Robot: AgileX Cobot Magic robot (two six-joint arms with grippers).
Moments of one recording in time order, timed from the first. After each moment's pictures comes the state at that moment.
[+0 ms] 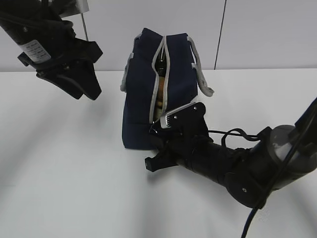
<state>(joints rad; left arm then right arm) -0.35 1.71 -1.54 -0.32 1.23 0.19 0.56 2.10 -0.80 -0.16 -0.87 0.09</state>
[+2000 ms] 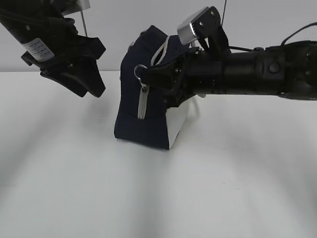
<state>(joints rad) -0.35 1.71 -1.54 -0.35 1.21 0.19 0.34 1.75 -1.02 -1.20 -0.73 0.78</state>
